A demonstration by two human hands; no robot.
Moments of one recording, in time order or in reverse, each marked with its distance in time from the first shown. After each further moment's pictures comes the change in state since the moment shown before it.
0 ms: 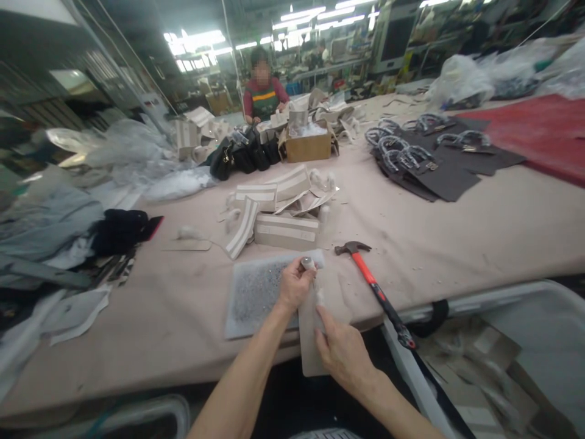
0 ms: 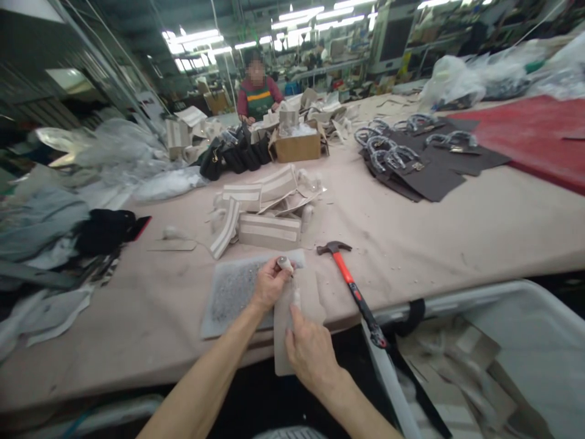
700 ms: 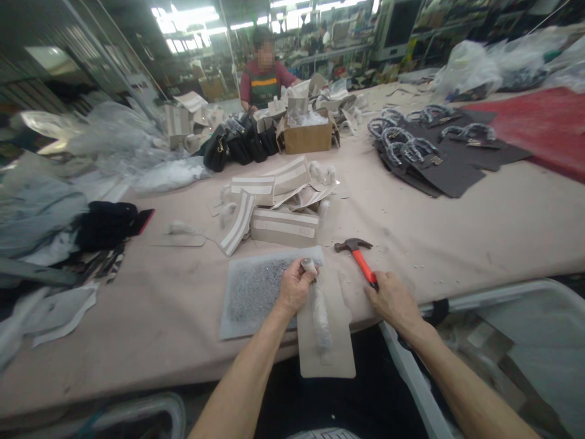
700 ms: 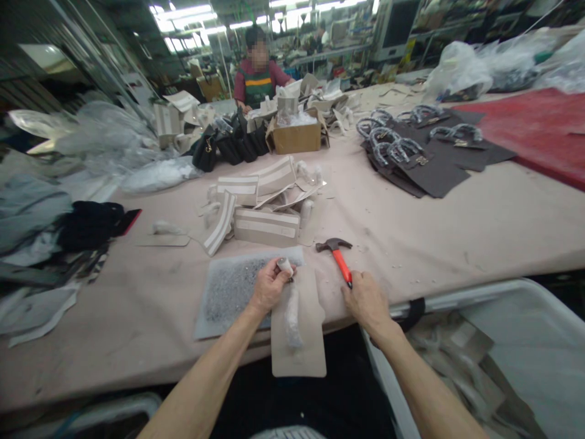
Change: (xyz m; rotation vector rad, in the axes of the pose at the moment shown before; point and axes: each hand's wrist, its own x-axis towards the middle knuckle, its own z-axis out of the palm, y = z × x) left_hand -0.002 -0.016 -0.004 0.108 -0.049 -0.025; right_hand 0.057 0.121 -0.049 -0.183 0.144 0.387
